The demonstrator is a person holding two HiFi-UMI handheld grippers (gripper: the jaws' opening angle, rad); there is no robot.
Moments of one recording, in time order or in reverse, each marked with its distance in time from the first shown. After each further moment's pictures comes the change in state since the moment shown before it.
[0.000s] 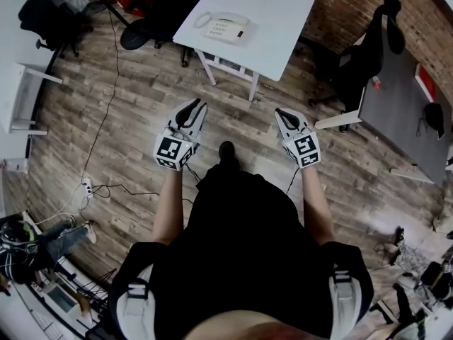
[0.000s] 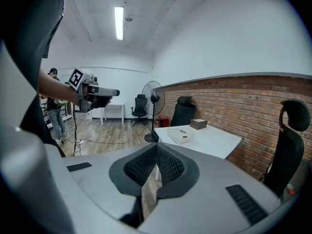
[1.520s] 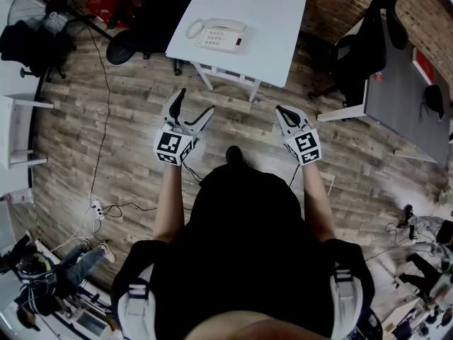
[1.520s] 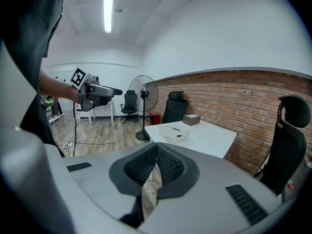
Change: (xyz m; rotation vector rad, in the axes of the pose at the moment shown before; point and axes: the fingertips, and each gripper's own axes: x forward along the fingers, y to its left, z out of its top) left arm 0.072 0.105 -0.016 0.007 0.045 -0.100; right arm 0.082 -0.027 0.020 0.065 0.049 -0.112
